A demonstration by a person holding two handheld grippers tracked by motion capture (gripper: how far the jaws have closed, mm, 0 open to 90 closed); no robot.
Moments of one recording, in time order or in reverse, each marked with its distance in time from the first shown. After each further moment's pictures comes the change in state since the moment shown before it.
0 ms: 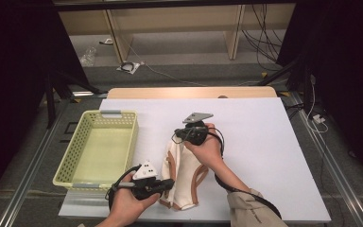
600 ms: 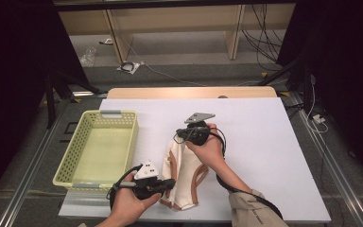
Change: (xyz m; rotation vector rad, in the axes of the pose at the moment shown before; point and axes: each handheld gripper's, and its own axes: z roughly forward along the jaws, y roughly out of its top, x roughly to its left) left arm -0.001 0.001 0.002 0.004 -0.002 0.007; right arm -0.003 -0.002 -0.003 0.002 -0.007 0.004
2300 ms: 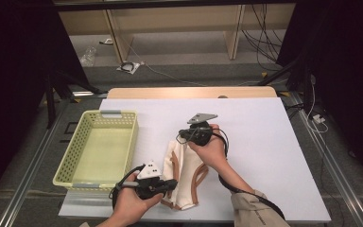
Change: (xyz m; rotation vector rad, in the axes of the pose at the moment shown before) left arm -0.002 0.001 0.005 0.010 -0.008 0.003; right arm -0.005 -0.005 -0.003 0.009 -0.008 0.008
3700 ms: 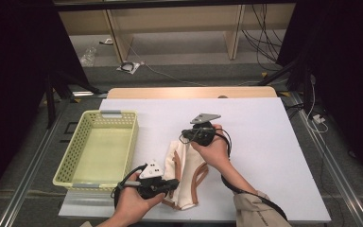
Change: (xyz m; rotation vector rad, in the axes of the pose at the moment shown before) left arm -0.002 0.003 0.003 0.004 -0.004 0.010; right arm -0.005 -0.004 -0.006 0.003 -0.011 0.008
